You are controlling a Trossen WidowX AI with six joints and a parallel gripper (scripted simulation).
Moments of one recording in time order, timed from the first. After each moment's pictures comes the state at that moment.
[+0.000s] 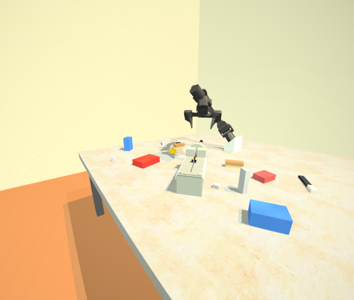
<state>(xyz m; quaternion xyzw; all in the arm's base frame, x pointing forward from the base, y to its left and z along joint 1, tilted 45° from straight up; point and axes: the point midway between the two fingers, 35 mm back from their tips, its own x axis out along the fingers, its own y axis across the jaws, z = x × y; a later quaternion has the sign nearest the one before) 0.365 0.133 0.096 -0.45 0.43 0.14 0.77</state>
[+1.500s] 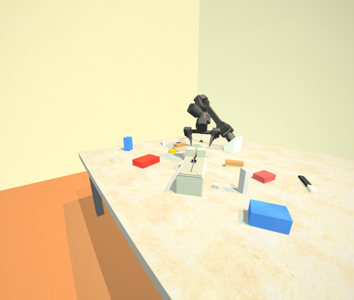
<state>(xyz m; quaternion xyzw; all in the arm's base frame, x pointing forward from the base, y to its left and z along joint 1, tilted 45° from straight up) 0.368 0.071 0.036 -0.45 0.43 0.14 0.77</state>
